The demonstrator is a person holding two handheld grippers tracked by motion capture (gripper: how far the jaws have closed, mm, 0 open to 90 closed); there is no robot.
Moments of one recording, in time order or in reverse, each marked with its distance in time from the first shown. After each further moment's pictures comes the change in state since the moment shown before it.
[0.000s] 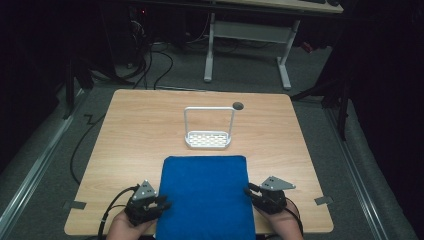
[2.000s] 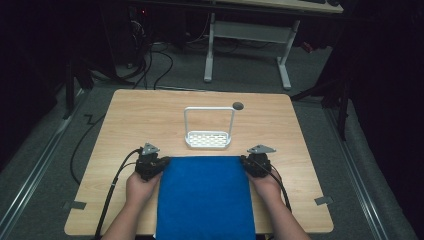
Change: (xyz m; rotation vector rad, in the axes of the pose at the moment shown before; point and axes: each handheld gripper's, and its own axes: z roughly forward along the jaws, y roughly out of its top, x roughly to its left) left arm 0.074 0.058 0.070 -0.029 0.153 -0.115; right arm -0.046 0.055 0.083 0.084 -0.161 0.105
